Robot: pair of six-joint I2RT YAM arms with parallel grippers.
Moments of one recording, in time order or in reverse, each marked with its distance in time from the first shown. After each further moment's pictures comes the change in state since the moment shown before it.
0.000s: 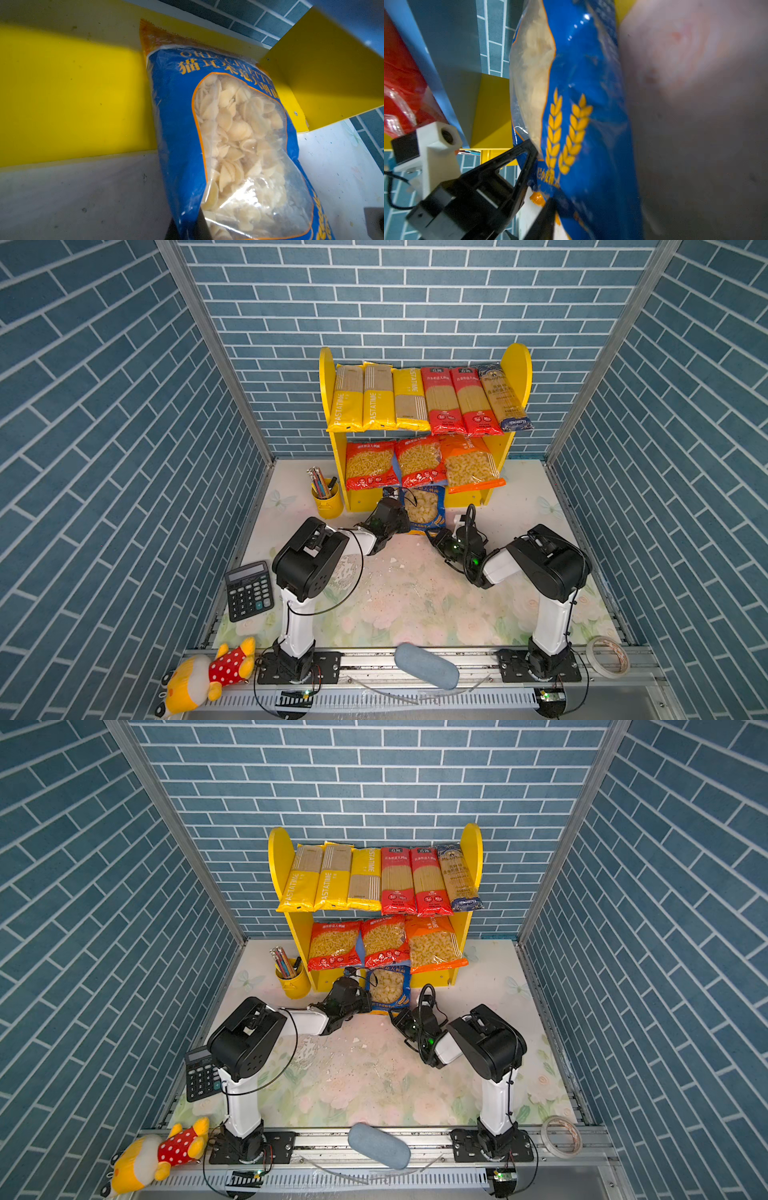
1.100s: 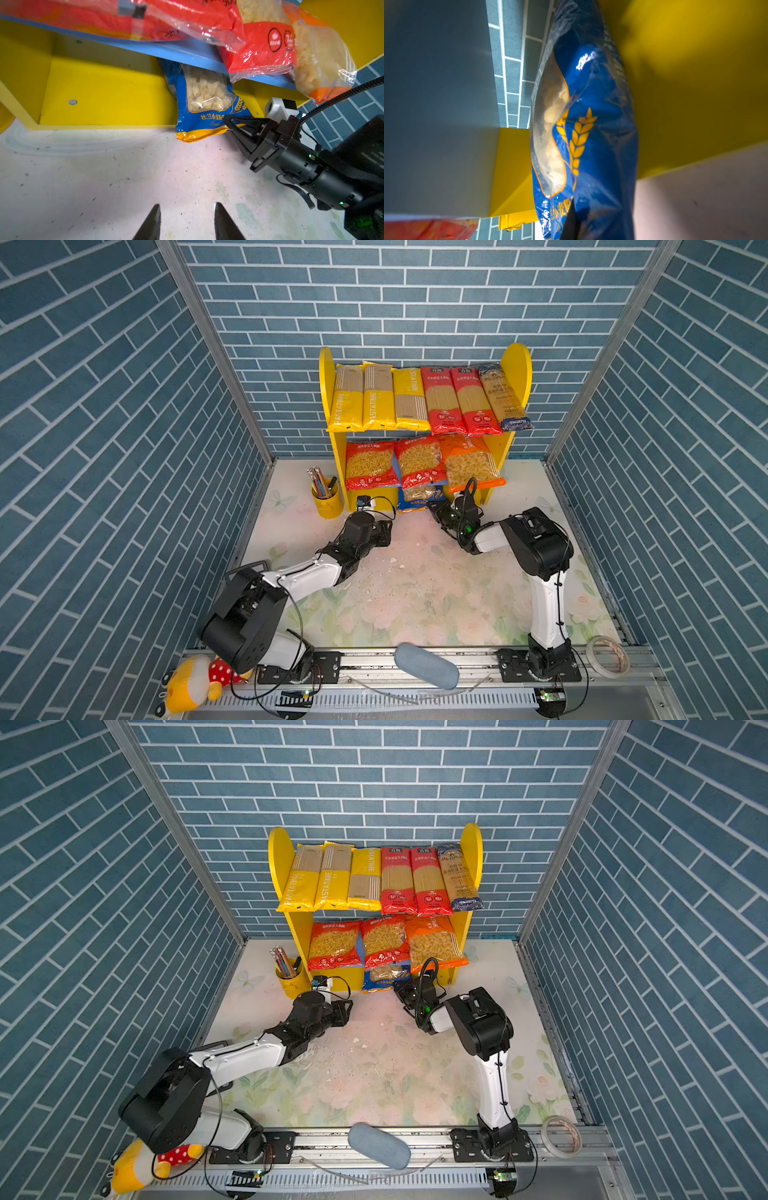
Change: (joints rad) left arm 0.014 -0.560 -0.380 -0.073 -0.011 0.014; right arm -0.137 0.186 0.381 -0.126 -0.094 0.028
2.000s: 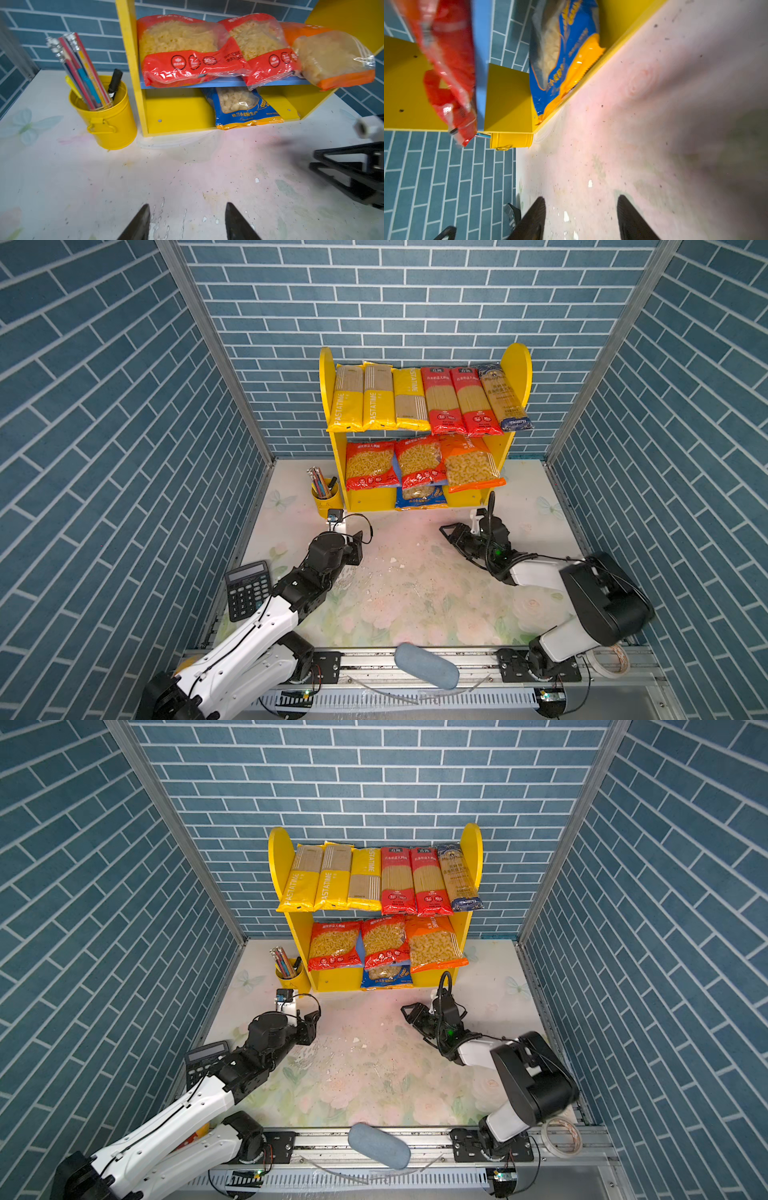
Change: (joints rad) left arm -0.006 -0.571 -0.105 -0.458 -0.260 0.252; right arm -0.001 -0.667 -0.464 -0.378 -0.073 -0.238
